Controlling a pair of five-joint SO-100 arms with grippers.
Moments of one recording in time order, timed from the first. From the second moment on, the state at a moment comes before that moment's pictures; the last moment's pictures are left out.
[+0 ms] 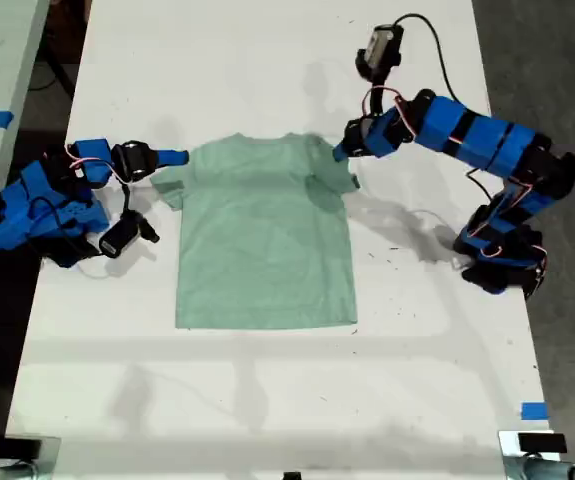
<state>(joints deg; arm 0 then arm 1) -37.3 205.7 186.4 45.0 28.8 31.6 102.3 88.2 66.4 -44.2</state>
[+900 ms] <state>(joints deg) -37.2 205.7 186.4 45.0 28.8 18.1 88.2 61.1 81.8 -44.7</state>
